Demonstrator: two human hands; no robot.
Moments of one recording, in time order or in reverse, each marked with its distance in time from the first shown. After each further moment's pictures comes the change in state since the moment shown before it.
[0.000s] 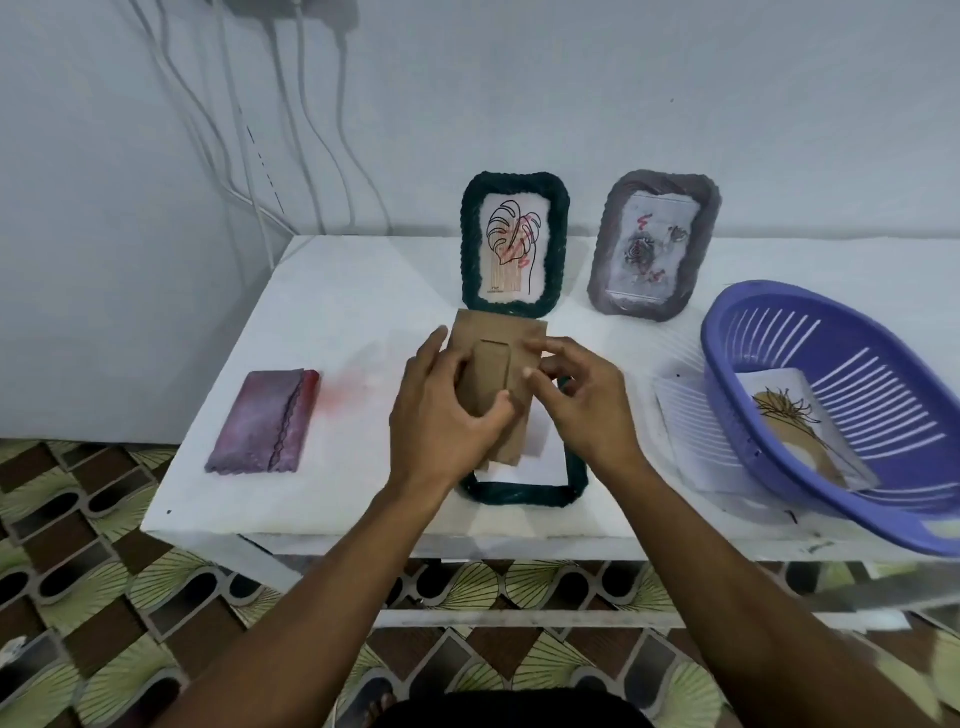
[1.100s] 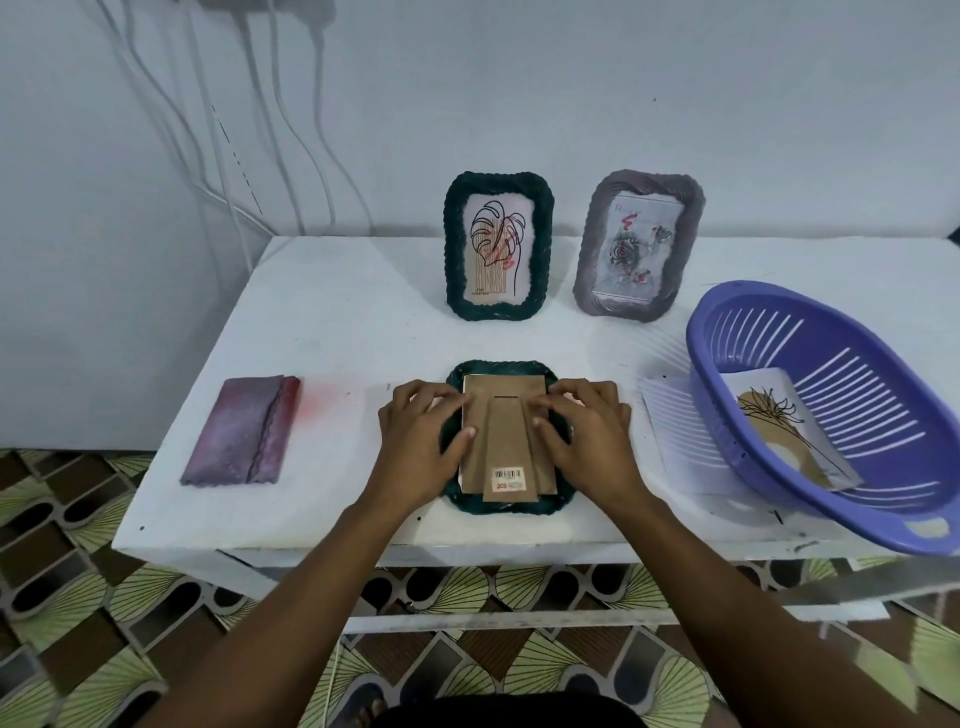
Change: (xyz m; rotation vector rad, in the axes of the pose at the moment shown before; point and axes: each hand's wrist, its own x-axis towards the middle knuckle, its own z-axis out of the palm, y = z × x) left_hand 0.003 -0.071 0.035 0.179 -0.211 0.250; right_hand -0.013 0.074 -0.010 -0.635 -0.045 -0.126
